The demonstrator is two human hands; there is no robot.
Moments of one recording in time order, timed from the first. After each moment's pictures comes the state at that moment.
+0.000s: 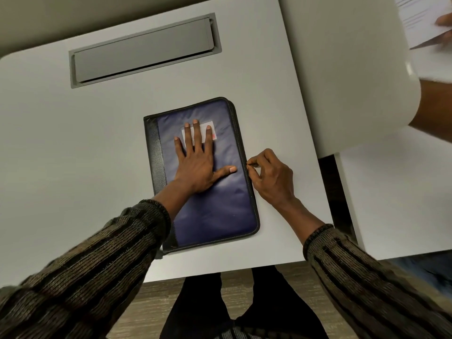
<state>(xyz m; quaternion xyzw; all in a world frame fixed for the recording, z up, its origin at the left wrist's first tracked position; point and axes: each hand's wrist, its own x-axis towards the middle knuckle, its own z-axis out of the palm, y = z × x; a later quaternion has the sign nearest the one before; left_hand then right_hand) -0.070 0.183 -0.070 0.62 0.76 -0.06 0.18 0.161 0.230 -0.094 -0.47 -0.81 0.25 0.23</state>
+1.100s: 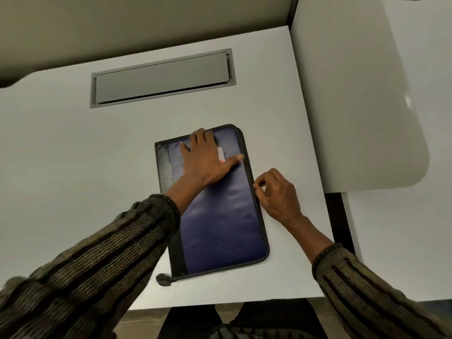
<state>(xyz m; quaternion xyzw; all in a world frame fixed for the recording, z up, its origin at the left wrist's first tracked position) -0.094 0.261 -0.027 0.52 0.83 0.02 0.17 0.147 0.269 -0.090 -0.45 -0.82 0.30 0.20</state>
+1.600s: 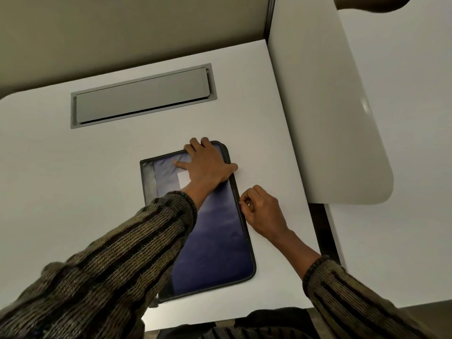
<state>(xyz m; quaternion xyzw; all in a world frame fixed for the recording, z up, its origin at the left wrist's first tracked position) -0.049 0.324 -0.026 0.40 0.88 -0.05 0.24 0.150 0.267 -0.089 -0.45 -0.81 0.34 0.17</state>
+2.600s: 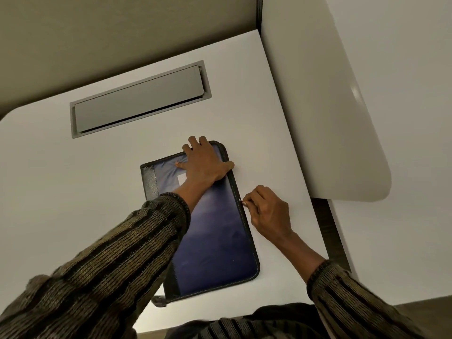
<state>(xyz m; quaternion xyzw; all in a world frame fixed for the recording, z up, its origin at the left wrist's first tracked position) -0.052 0.328 -0.019 0.42 0.87 -0.04 0.25 0.159 0.258 -0.092 -0.47 -0.80 0.30 0.22</state>
